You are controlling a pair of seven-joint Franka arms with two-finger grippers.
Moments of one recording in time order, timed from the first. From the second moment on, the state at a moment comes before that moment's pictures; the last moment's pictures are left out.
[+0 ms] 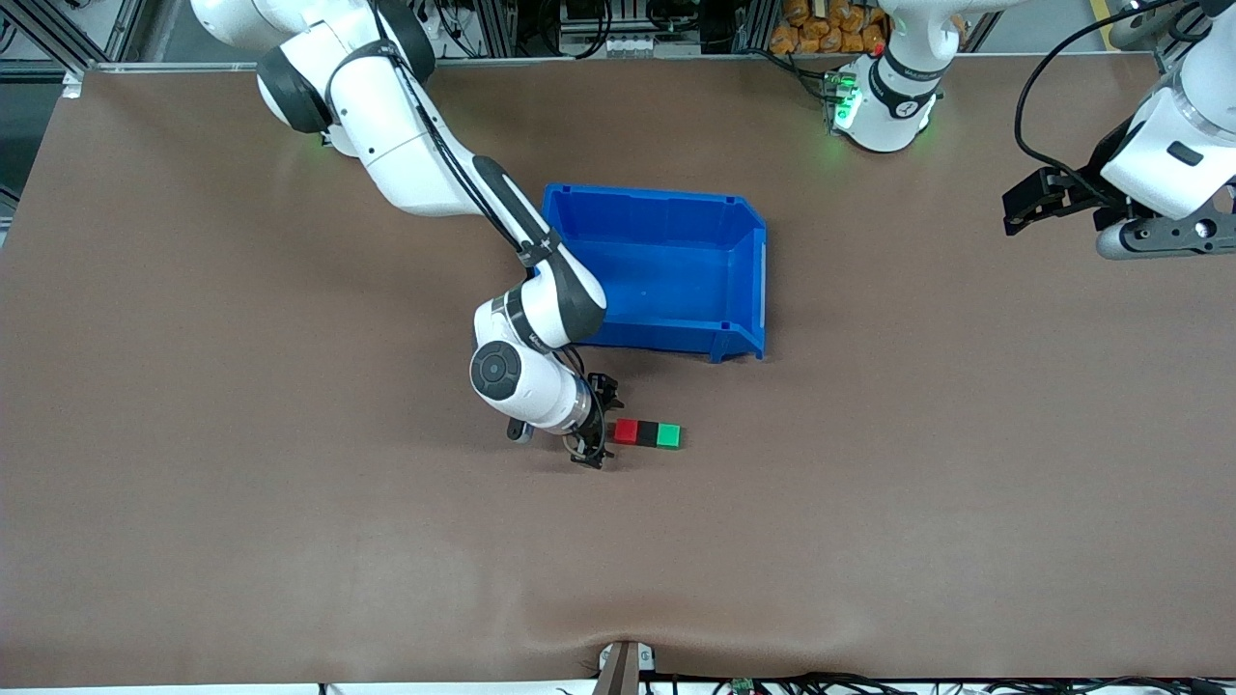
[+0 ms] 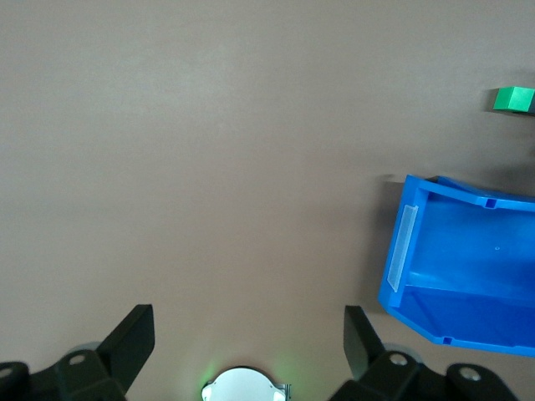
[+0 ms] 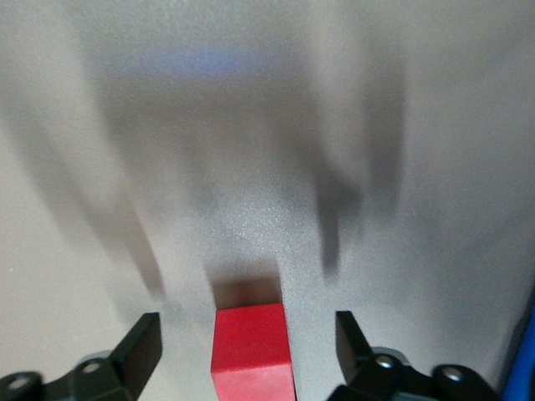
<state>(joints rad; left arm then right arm) 0.08 -0.01 -0.24 -1.54 0.07 1.47 -0.17 0.66 1.03 -0.08 -1.15 0.53 2.35 2.06</state>
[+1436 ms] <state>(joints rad) 0.08 -0.01 -0.24 -1.54 0.07 1.47 -0.15 0.64 1.02 -0.11 -1.13 0.48 2.25 2.06</state>
